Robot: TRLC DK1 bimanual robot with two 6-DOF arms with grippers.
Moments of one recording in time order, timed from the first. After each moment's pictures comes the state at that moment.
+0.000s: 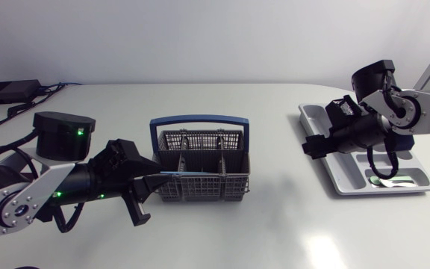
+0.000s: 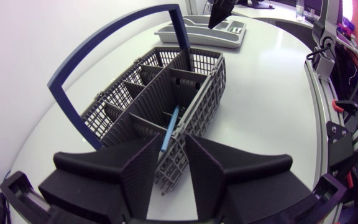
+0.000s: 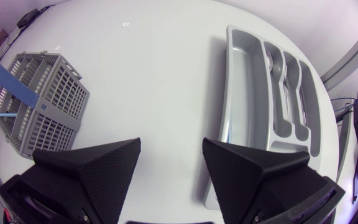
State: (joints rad) left arm -0.43 1.21 0.53 -0.01 0.36 0.54; right arm 0.08 1.50 0.92 -0.42 -0.05 -0.14
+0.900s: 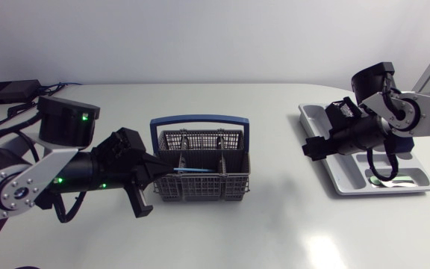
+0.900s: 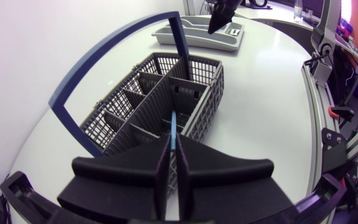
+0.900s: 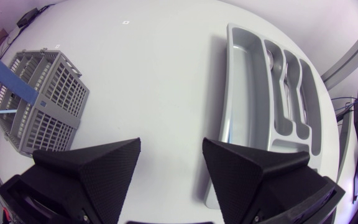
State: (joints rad) left arm -0.44 1.23 0.64 -0.12 0.37 0.53; right arm 0.08 1.50 0.91 -0.42 -0.05 -0.14
